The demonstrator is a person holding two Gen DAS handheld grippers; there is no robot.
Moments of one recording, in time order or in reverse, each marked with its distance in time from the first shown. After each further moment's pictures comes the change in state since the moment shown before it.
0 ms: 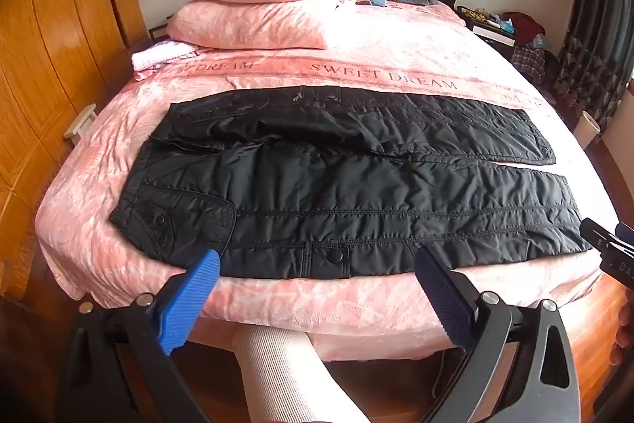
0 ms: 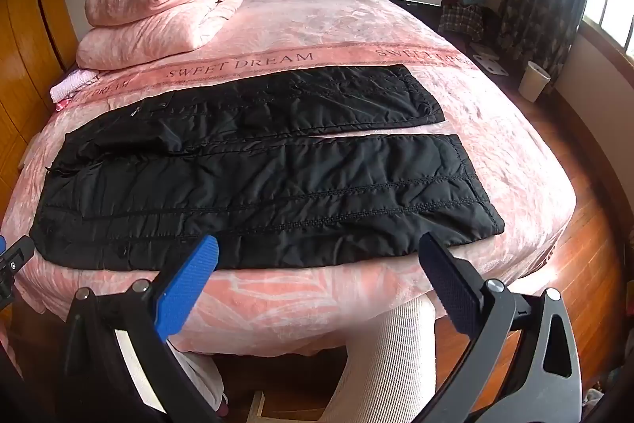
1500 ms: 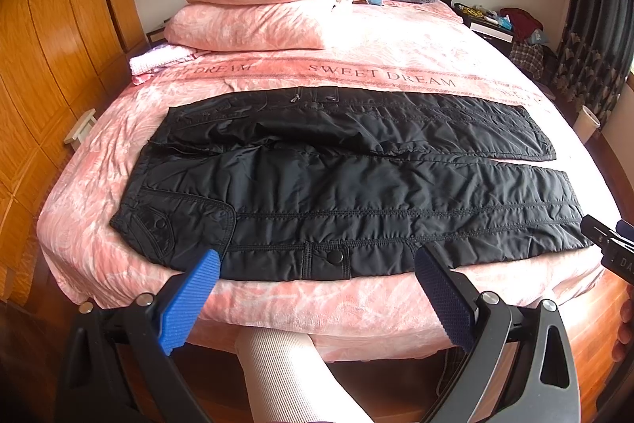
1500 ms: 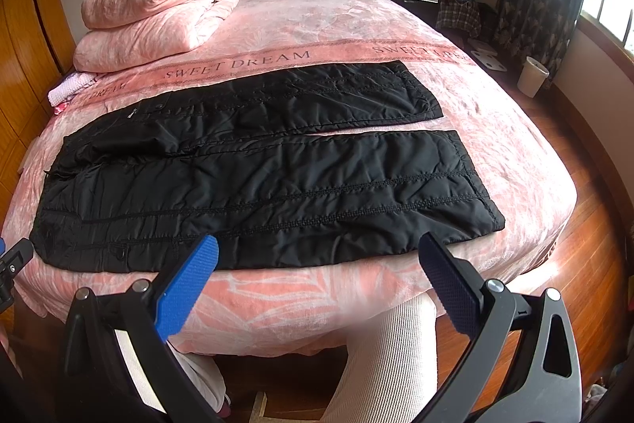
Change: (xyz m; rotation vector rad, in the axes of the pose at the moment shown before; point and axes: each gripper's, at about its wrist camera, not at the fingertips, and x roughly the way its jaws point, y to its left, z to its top) left arm -0.002 -0.001 0.002 0.006 0.001 0.005; right arm 0.001 -0.003 0.002 0.004 0.008 0.002
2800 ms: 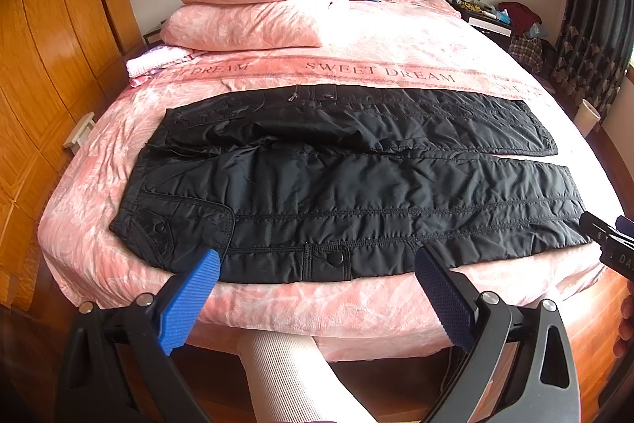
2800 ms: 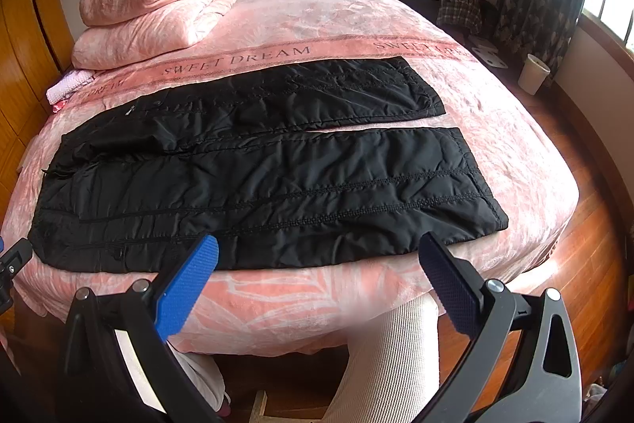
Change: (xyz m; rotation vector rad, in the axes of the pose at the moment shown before) left arm 0.002 0.000 0.002 0.005 0.004 0.005; right arm 0.010 0.001 -0.001 0.005 0.019 -0.001
